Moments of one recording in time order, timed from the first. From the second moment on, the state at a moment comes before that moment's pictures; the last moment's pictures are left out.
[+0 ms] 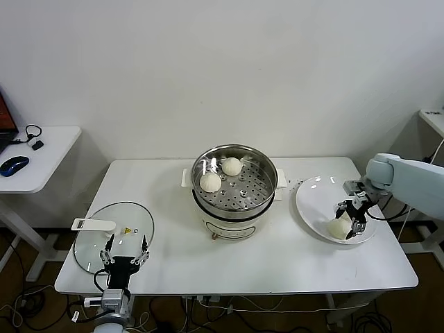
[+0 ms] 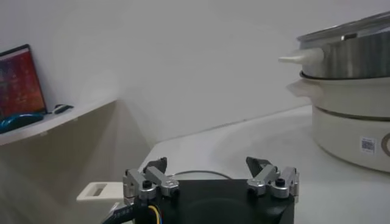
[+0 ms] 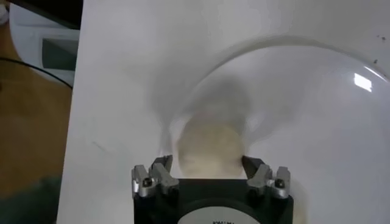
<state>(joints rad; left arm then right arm) 1.57 -1.61 -0.68 -1.88 0.24 -0.03 0.01 0.39 0.77 -1.64 0.86 0.45 0.13 -1.05</state>
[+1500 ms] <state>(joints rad) 1.57 -1.61 -0.65 -1.90 0.25 -0.03 0.00 0.74 0.83 -1.86 0.99 0.55 0.24 -1.08</state>
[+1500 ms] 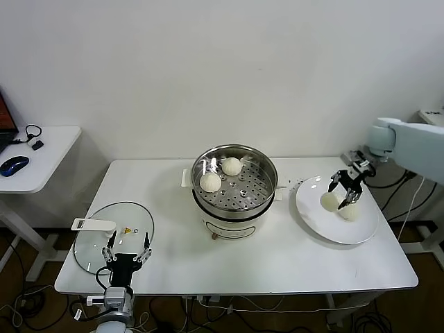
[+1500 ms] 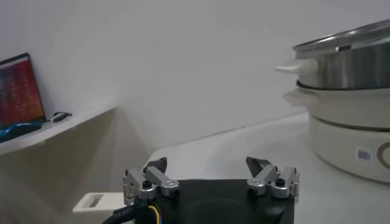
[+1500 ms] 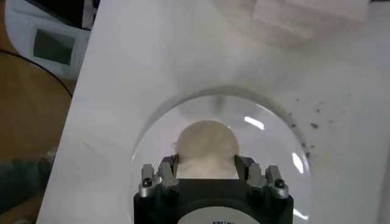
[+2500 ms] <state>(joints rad) 1.58 -1.61 -0.63 -1.92 0.26 -0.03 -0.01 1.06 1.15 -1.93 1.15 0.45 0.80 -0.86</state>
